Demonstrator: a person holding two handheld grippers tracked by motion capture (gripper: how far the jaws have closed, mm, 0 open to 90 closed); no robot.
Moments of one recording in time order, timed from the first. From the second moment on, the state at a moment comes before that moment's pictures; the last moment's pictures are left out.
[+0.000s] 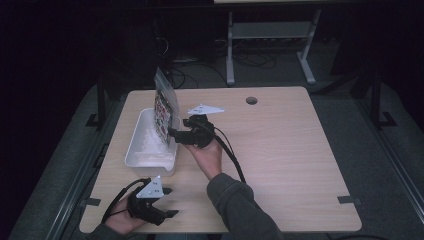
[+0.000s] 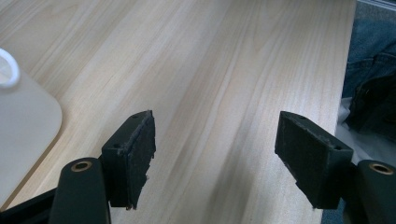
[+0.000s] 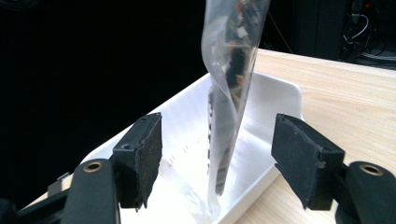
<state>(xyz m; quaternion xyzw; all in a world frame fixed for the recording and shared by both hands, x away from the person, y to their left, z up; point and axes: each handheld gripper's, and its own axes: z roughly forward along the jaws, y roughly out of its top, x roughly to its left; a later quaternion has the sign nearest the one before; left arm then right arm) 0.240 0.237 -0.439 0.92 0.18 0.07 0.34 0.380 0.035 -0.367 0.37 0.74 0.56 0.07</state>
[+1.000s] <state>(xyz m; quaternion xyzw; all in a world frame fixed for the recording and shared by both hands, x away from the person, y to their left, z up) 0.241 0.237 -0.439 0.92 0.18 0.07 0.35 0.361 -0.065 -0.373 0.36 0.76 0.54 0.04</state>
